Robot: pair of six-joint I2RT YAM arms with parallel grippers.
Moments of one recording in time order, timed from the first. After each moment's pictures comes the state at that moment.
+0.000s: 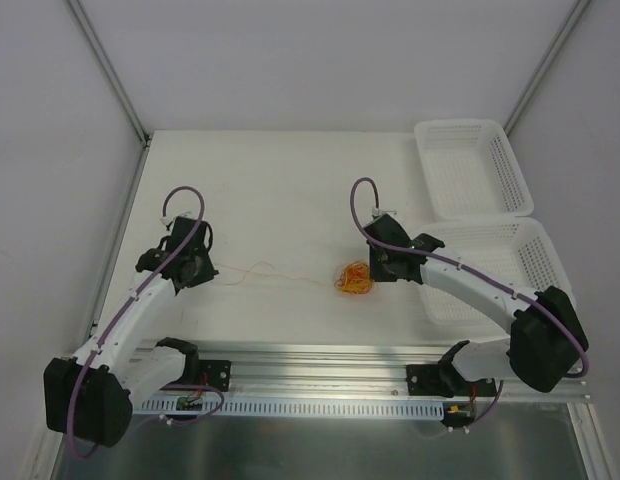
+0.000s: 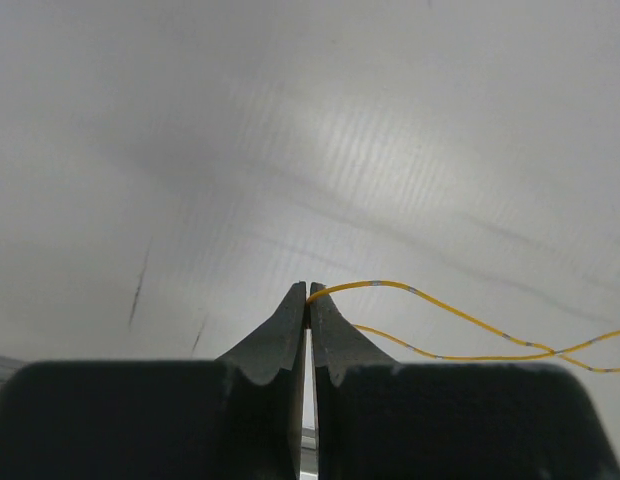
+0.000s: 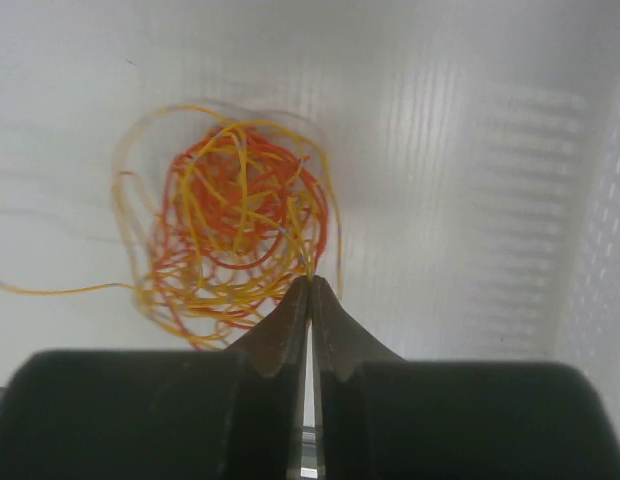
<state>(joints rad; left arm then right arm) -0.27 0.99 0.71 -0.75 -0.20 -0.57 0.72 1.32 0.92 -0.65 0.24 0.59</state>
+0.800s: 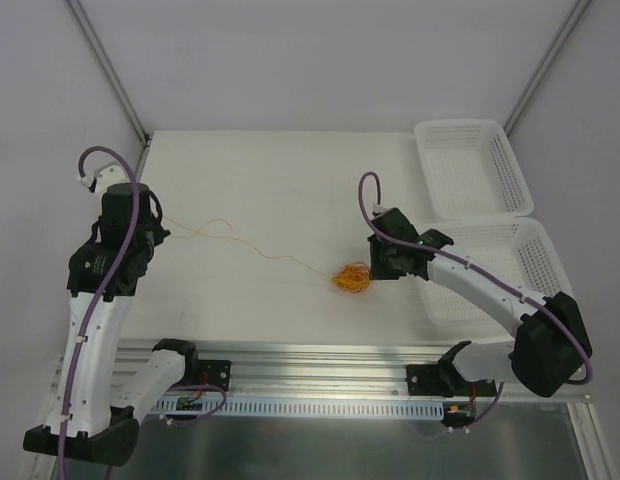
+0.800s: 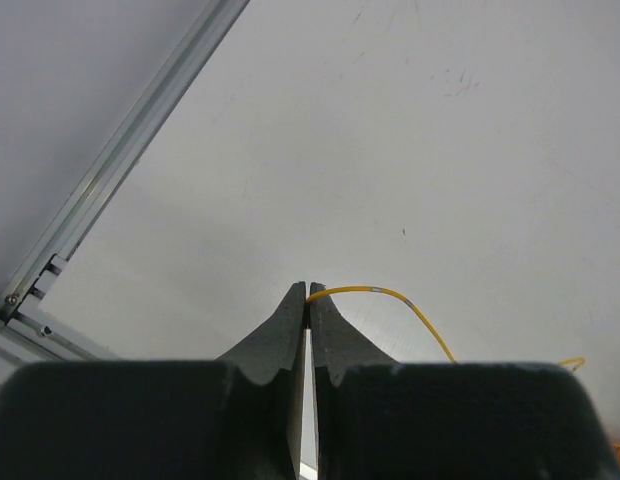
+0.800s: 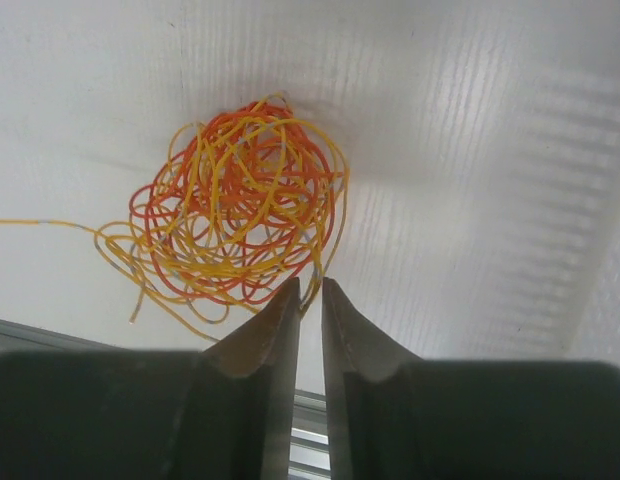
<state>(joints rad) -0.12 0.86 1.24 -1.03 -0.48 -0.47 0.66 1.31 0.92 -0.69 0.10 0.54</state>
